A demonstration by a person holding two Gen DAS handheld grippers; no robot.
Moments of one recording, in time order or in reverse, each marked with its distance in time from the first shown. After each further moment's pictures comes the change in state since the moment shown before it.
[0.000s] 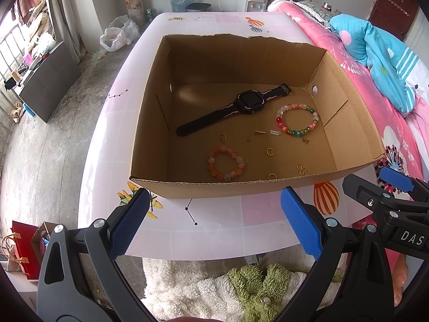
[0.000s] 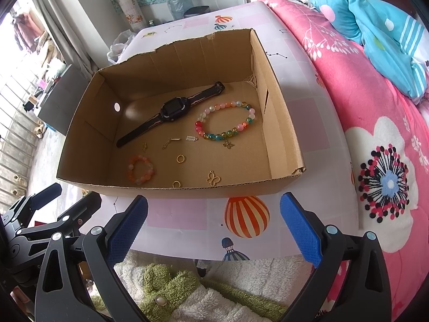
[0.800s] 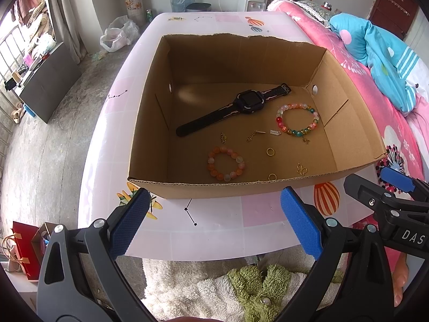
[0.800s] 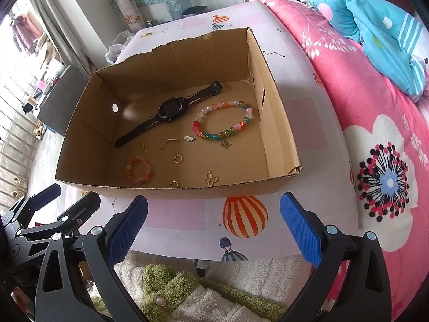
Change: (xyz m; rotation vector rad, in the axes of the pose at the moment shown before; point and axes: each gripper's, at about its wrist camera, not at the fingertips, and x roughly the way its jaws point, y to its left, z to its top) left arm 0.000 0.000 0.000 0.000 0.001 0.002; right arm 0.000 -0.002 0.000 0.005 0.001 -0.001
